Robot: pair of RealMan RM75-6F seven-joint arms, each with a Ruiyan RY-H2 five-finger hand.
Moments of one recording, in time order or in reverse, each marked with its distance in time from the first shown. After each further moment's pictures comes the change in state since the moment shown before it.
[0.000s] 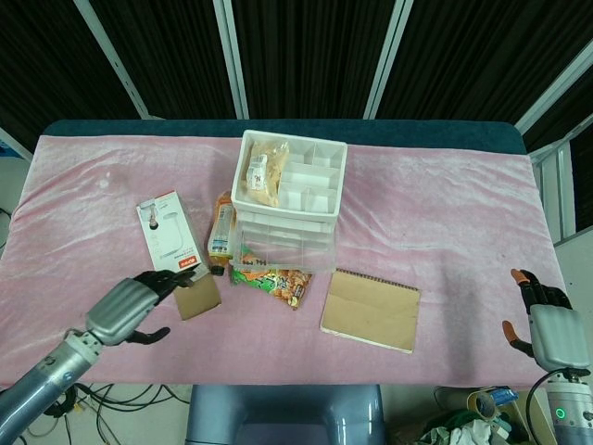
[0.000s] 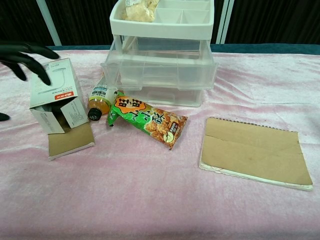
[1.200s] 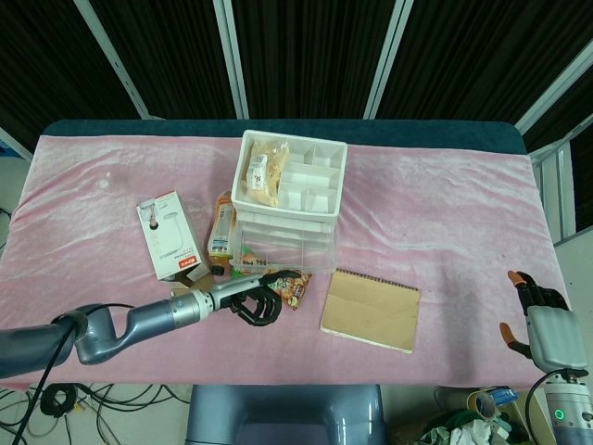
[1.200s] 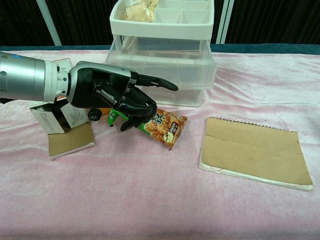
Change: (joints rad) left arm -0.497 -0.438 -0.137 0.507 0.227 -0.484 -1.498; right arm 0.001 0.004 -0.007 -0.003 -0.005 -0.011 0.014
